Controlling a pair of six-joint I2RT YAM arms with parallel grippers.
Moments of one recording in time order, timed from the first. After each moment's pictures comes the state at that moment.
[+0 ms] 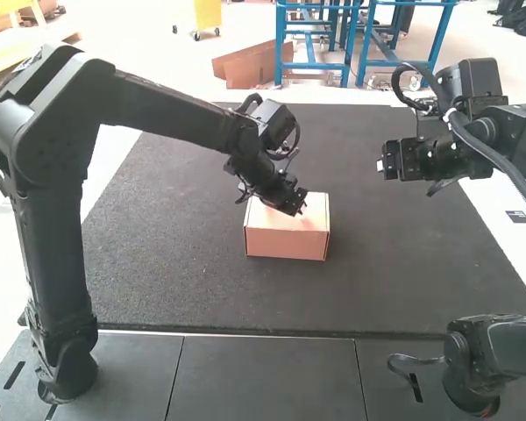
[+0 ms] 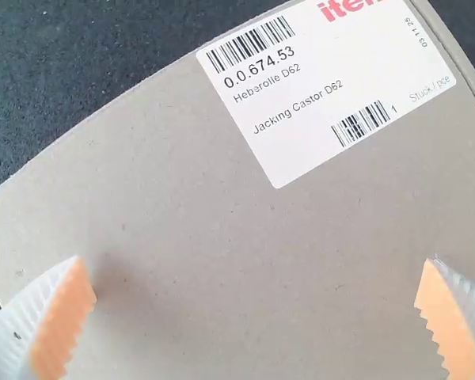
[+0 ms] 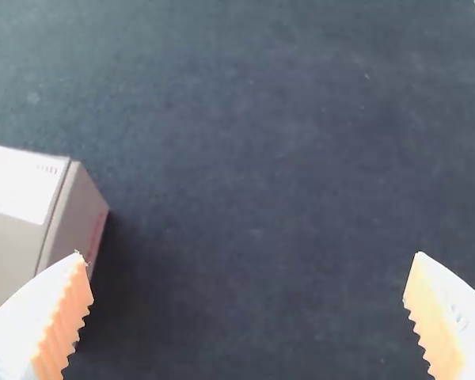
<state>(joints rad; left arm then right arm) -0.70 1.84 1.29 -0.47 -0.01 -0.11 0.26 1.00 0.84 -0.56 0.09 0.01</state>
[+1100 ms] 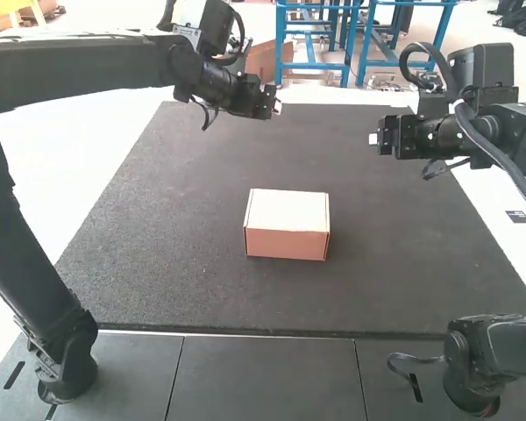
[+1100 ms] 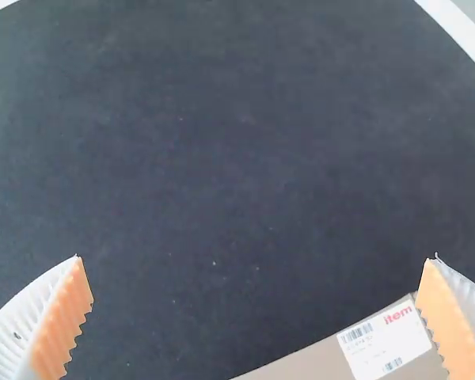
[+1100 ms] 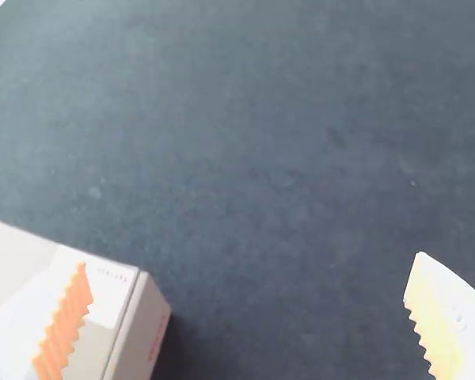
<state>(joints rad) -0.52 1.54 1.41 -0.41 -0.02 -0.11 0.24 0.99 0.85 -0.37 -0.04 0.03</state>
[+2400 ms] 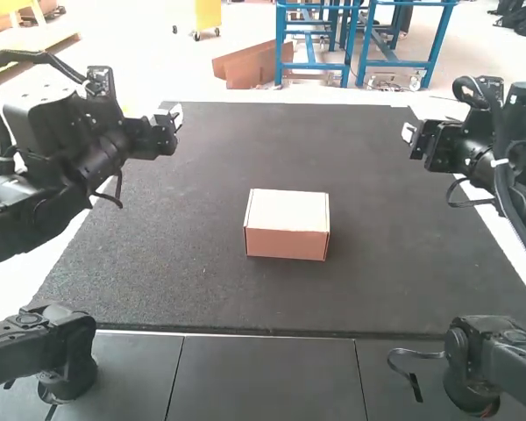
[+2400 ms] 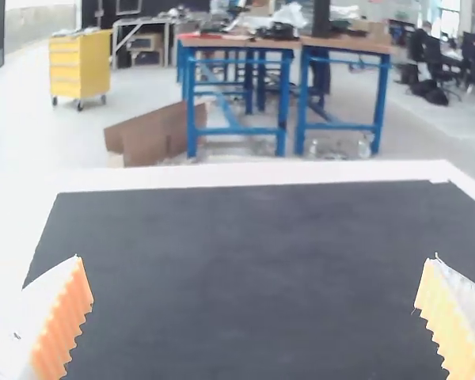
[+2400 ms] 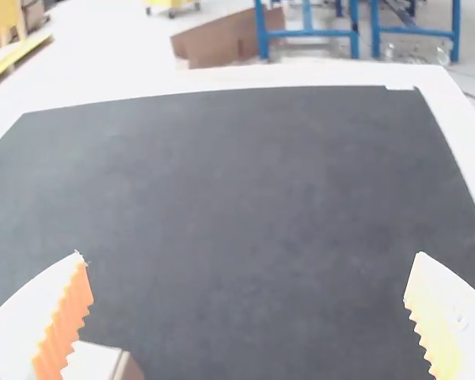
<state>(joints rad) -0.33 0.67 0.47 0.23 -0.18 -0.04 0.13 0.60 0.57 -0.15 -0.05 0.09</state>
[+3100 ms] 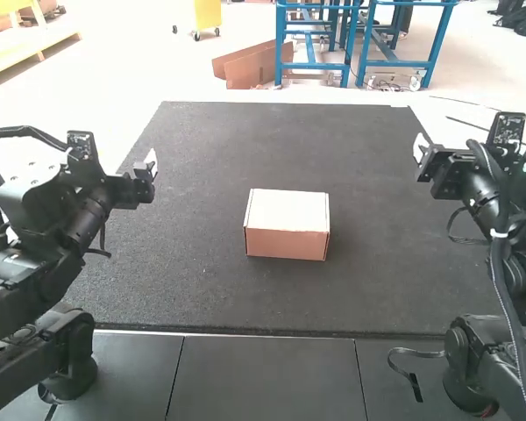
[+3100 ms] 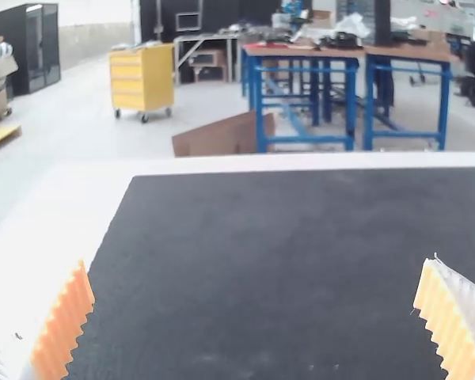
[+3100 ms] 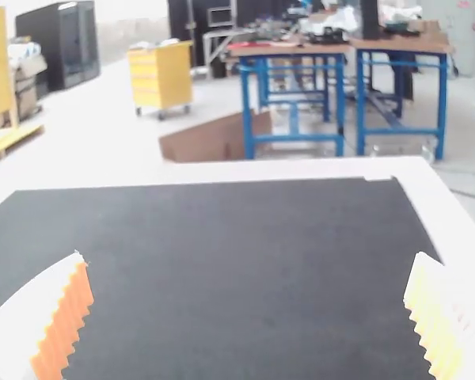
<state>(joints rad) -0.19 0.40 0.13 0.33 -0.18 0.02 0.10 0.30 0.29 0.06 -0.02 0.06</state>
